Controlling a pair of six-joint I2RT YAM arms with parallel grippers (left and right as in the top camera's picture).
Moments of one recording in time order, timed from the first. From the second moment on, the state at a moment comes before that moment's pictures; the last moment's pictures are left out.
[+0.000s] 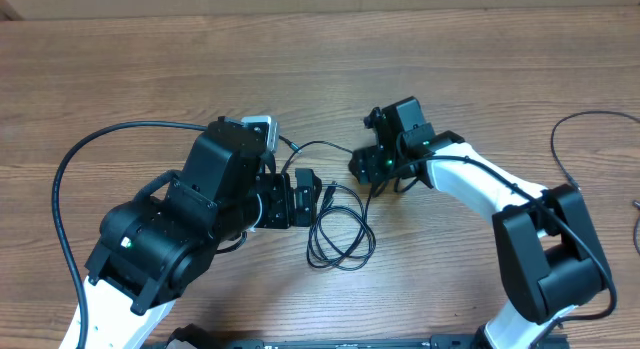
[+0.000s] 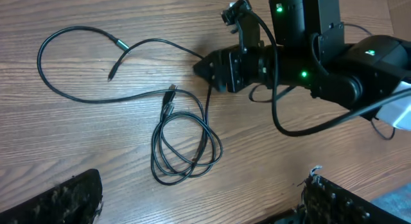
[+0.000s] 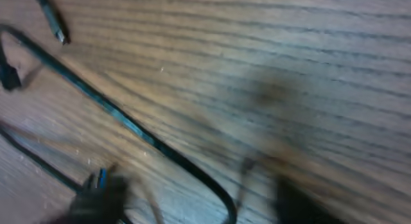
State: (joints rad) left arm -0.57 1.14 1.47 -1.21 0.08 -0.57; right arm 0.40 1.84 1.09 -0.37 -0.25 0.17
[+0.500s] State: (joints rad) left arm -0.57 1.14 1.47 -1.21 0.08 -0.57; right arm 0.40 1.84 1.09 -0.38 -0.32 0.17
